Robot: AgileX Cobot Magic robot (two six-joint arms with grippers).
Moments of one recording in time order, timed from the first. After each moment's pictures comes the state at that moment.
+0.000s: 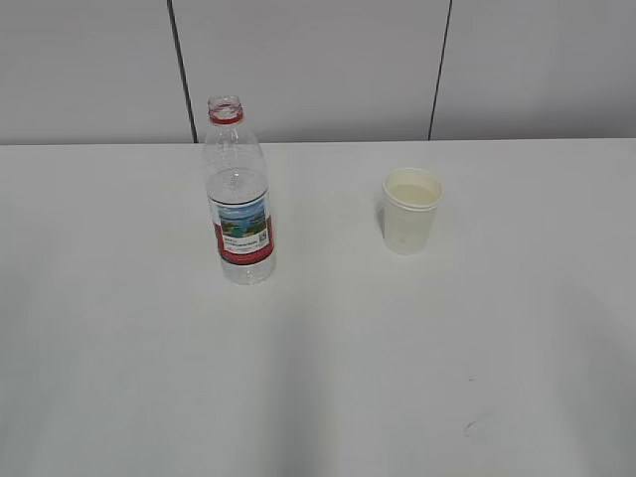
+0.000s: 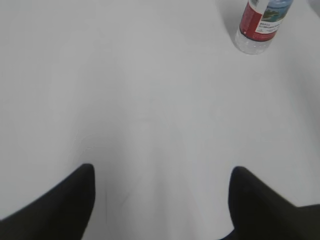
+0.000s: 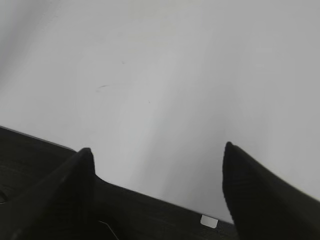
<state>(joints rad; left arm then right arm) -0.01 0.21 -0.54 -0.05 1.07 0.10 -0.09 0.23 -0.46 0.24 1.12 -0.41</state>
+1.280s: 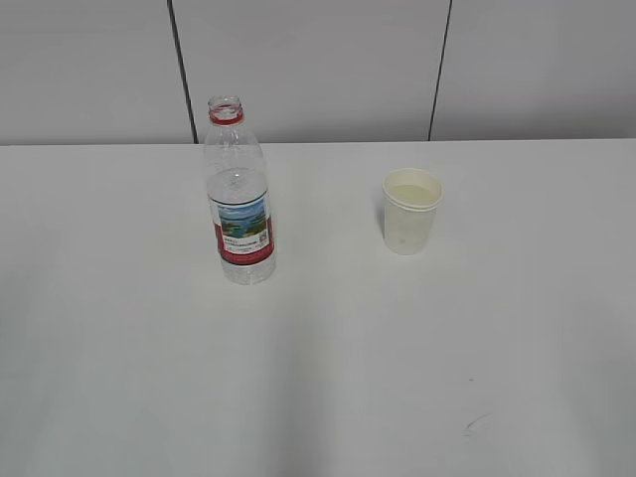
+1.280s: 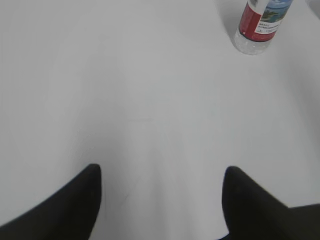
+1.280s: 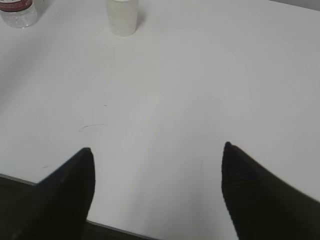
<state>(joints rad) -0.01 0.21 -0.54 -0.05 1.07 0.10 -0.08 -0.02 -0.43 0.19 1.08 -0.34</state>
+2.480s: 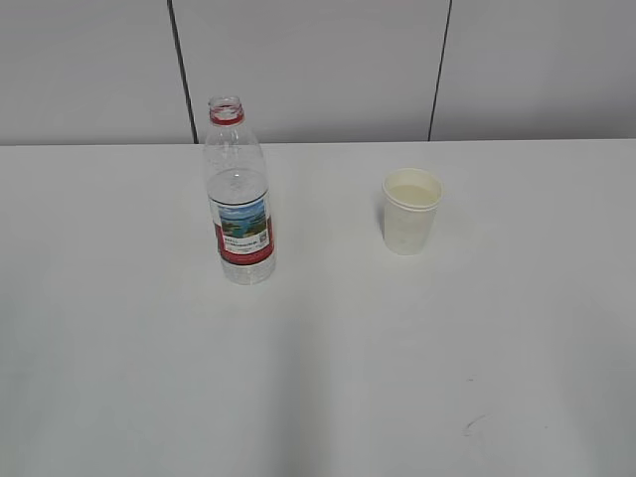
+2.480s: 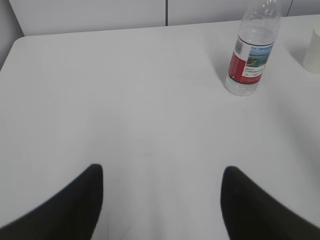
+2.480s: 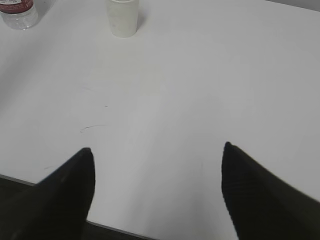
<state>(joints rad) -0.02 -0.01 -0.55 -0.05 1.08 0.10 -0.08 -0.02 -0.43 0.19 1.08 -0.34</state>
